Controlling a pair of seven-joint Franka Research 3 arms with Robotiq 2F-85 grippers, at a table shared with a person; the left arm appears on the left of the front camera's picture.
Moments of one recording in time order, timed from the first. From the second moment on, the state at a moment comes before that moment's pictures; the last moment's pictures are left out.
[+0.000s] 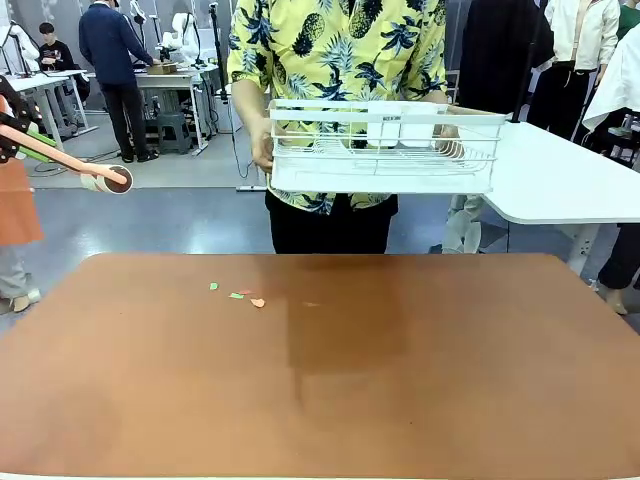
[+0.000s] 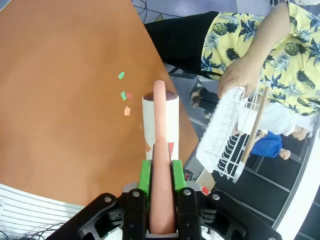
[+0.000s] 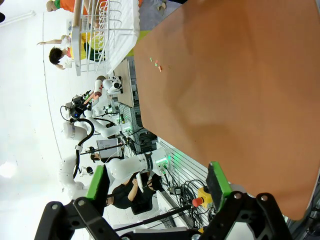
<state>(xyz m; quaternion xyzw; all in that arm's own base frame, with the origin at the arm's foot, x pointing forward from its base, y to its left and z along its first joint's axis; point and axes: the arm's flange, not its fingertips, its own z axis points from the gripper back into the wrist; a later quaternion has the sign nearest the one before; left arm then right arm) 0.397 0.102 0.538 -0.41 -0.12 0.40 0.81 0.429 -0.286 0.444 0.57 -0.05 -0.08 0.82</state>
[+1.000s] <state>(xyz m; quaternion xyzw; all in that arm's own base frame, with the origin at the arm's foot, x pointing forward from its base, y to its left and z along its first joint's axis) 0.424 0.085 0.605 -0.30 -0.20 0.19 0.91 0.430 -0.286 0.444 0.57 -0.05 -0.08 0.82</state>
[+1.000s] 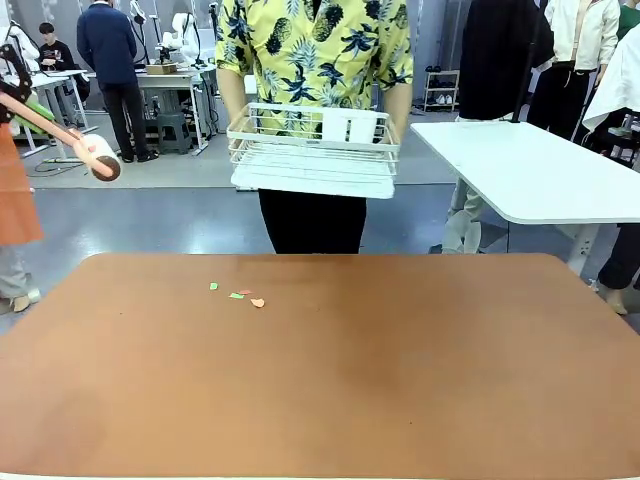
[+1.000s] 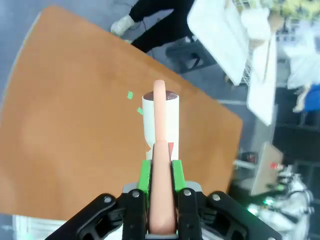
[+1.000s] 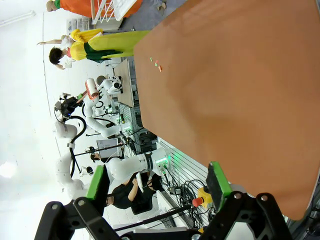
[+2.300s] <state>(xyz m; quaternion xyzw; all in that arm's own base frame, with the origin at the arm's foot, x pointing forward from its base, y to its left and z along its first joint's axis) 0.549 0.059 0.530 -0.07 -0.08 -0.04 0.99 0.430 -0.286 0.443 0.57 -0.05 -0.08 0.82</state>
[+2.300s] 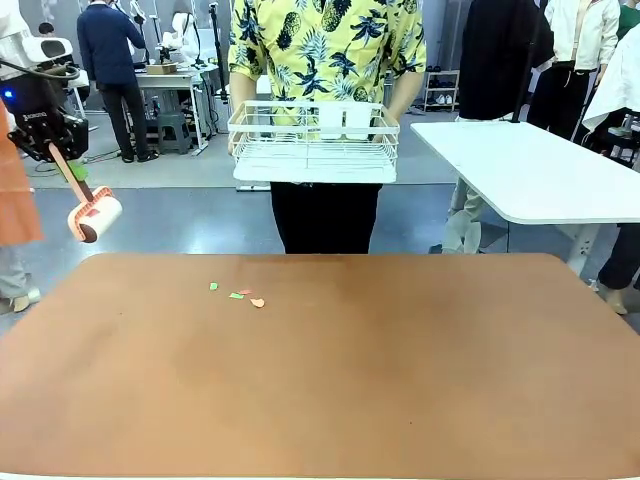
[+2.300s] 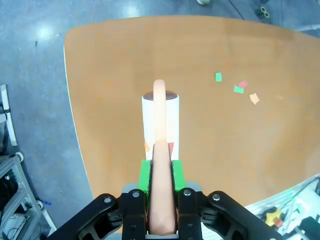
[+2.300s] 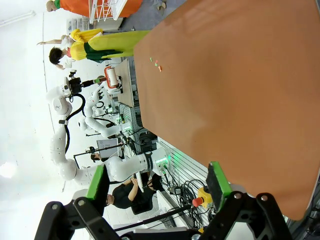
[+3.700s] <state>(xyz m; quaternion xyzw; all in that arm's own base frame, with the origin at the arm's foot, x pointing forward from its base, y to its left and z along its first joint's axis) 0.598 0.056 0.369 -0.18 -0.09 -0.06 0.98 0.430 -0.286 0.443 0.57 -0.05 -0.08 0.82</state>
